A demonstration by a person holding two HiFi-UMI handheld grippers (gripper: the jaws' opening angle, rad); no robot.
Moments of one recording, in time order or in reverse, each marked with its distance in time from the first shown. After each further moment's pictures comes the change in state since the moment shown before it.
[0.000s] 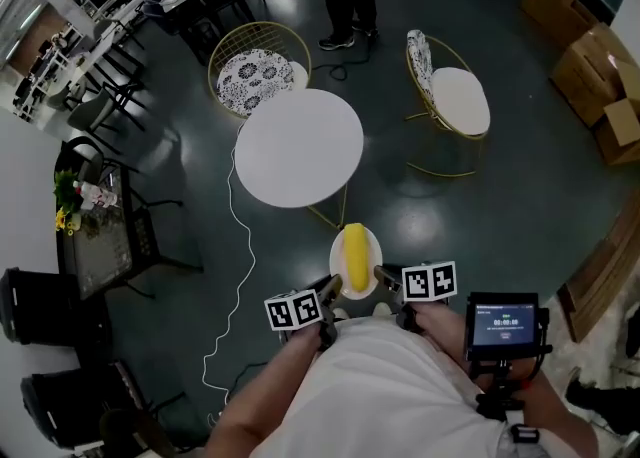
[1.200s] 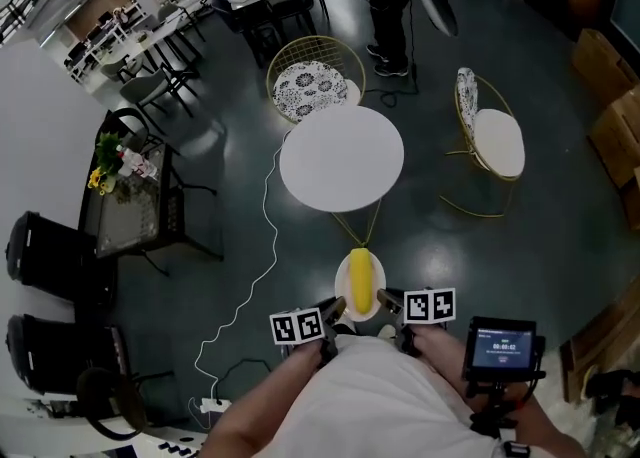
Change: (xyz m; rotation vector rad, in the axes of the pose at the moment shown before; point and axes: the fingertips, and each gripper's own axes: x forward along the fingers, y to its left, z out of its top) left arm -0.052 0.007 -0.037 -0.078 -0.107 0.079; right arm 0.004 0.034 -0.038 -0.066 0.081 0.084
